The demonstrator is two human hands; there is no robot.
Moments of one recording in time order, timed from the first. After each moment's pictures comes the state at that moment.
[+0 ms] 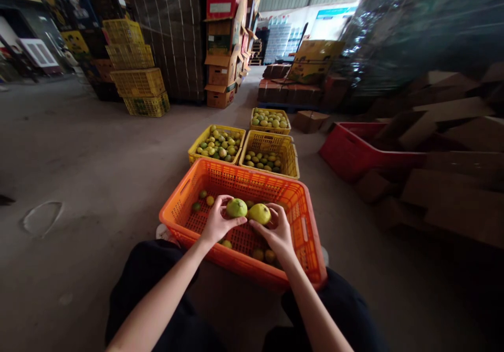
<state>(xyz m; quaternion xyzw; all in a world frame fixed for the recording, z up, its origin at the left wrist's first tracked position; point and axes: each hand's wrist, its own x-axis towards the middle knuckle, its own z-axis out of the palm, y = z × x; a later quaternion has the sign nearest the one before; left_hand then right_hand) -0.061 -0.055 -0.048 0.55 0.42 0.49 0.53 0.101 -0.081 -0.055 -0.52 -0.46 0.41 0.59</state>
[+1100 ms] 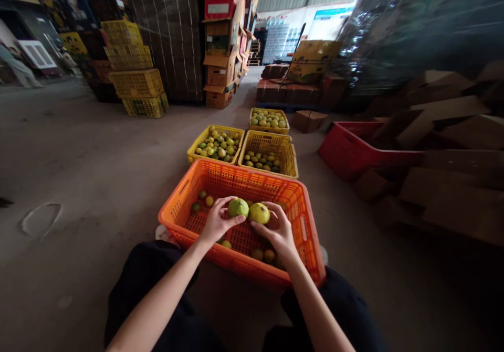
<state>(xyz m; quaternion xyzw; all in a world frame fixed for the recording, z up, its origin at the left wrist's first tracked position) -0.061 -0.058 -0.040 0.55 0.40 0.49 0.55 0.111 -0.084 -0.050 -0.47 -0.50 0.44 0.57</state>
